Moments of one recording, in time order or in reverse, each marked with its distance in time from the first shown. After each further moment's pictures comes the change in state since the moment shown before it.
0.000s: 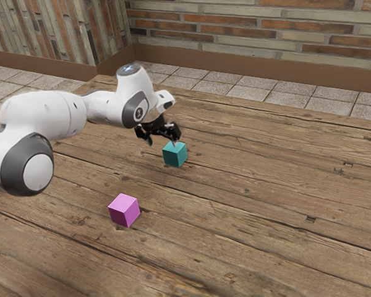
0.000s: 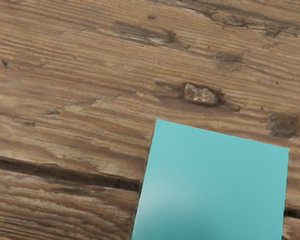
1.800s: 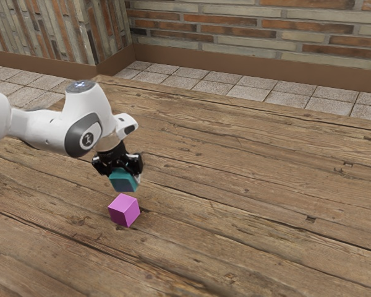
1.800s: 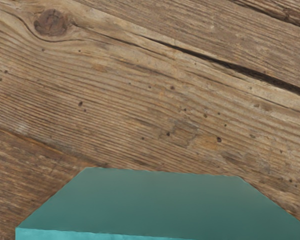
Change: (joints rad) arm -0.003 -0.736 -0.011 -0.994 -0.023 0.155 -0.163
